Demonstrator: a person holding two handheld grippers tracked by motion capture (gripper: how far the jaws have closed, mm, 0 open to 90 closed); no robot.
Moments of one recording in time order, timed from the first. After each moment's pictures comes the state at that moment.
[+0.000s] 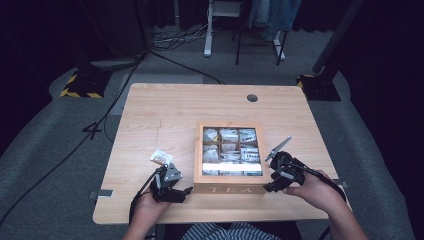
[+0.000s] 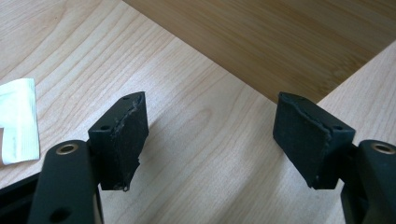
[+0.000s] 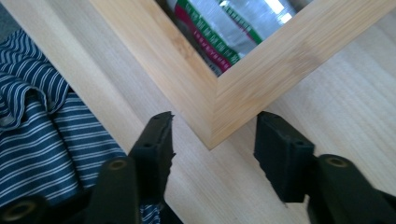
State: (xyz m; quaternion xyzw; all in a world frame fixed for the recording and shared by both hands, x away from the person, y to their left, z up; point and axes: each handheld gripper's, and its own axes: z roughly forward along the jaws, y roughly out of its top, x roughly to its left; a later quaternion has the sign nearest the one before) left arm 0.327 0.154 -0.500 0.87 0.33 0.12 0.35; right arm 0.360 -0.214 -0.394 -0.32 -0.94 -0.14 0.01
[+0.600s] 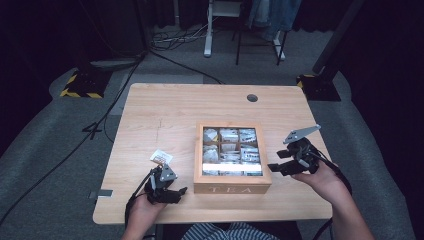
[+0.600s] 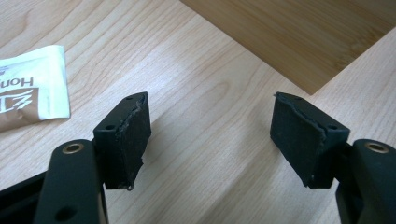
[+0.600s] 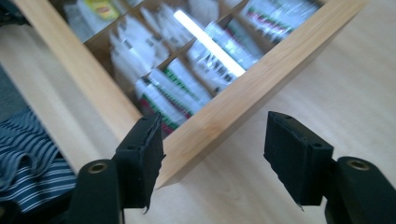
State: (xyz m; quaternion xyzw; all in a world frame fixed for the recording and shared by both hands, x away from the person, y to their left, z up) left arm 0.321 0.165 -0.496 0.86 0.36 0.12 0.33; right arm 0.372 -0.248 -0.357 -0.33 -0.90 -0.29 -0.08
